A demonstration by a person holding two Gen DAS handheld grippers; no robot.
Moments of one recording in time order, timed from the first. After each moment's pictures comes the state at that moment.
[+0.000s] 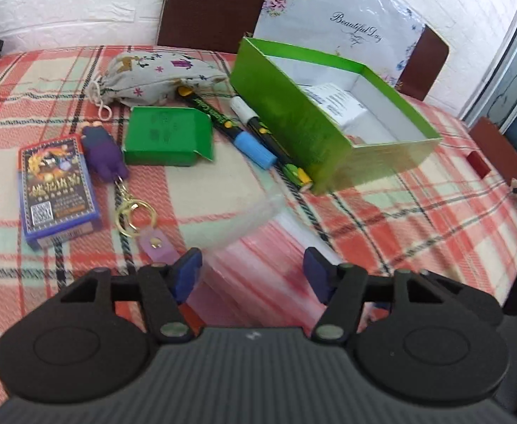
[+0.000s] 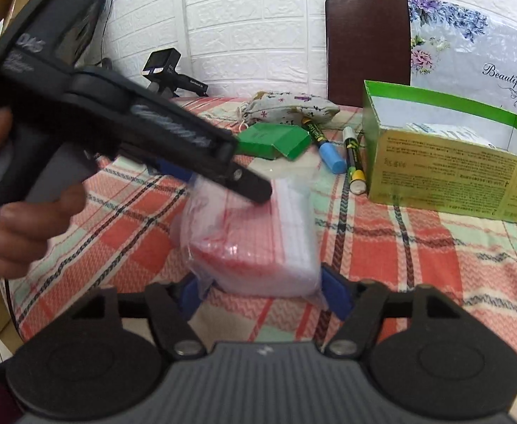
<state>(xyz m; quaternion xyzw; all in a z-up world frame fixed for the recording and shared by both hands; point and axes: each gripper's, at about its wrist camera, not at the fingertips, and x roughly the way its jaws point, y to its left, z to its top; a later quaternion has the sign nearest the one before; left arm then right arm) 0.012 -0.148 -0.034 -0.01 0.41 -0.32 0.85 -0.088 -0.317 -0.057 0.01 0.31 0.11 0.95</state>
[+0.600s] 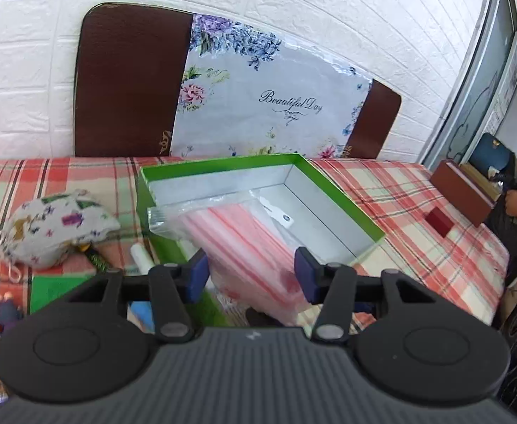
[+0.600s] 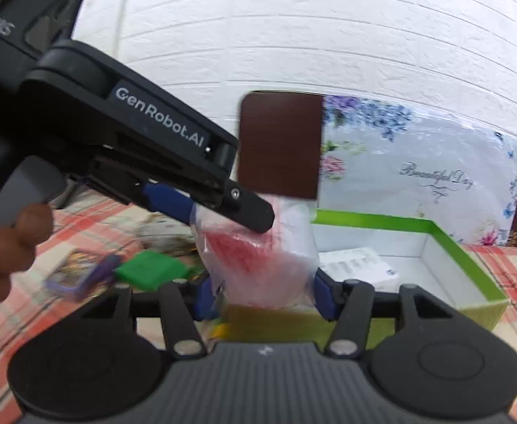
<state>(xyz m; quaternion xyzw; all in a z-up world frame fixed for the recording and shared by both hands) 0.056 -0.249 0.041 -0.02 0.31 -0.38 0.87 -0.030 -0.380 -0.001 -0.02 0.18 -0.02 0.98</state>
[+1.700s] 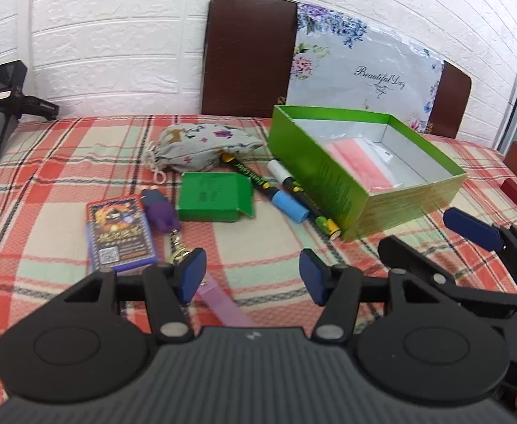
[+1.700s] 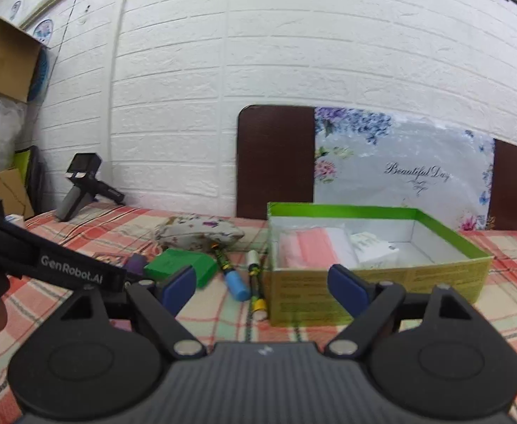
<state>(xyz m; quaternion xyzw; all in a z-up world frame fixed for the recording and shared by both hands) -0.017 -0.139 -0.011 0.02 0.31 -0.24 0.92 -0.102 -0.310 -0.019 0.00 0.16 -0.04 0.99</state>
